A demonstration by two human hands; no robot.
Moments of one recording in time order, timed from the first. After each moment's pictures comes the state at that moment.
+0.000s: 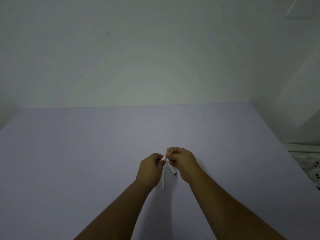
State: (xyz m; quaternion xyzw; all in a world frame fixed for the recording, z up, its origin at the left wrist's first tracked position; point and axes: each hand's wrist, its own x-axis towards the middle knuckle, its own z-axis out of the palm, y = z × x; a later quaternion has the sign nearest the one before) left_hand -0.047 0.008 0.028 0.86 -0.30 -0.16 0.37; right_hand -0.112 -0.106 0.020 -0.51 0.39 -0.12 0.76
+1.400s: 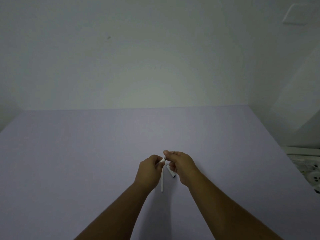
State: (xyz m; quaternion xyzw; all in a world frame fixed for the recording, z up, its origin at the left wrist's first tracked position) left_hand -0.047 0.007 0.027 0.86 -0.31 -0.15 0.37; right_hand -0.116 -0.101 0.028 -0.51 0.41 -0.11 0.75
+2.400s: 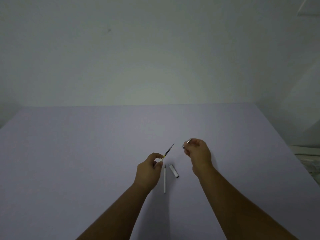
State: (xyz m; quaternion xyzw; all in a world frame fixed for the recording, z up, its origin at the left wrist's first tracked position) left_hand -0.034 0.011 0.015 0.82 -0.24 -0.23 0.46; right_hand -0.106 -0.147 0.017 -0.51 0.47 -0.27 0.67
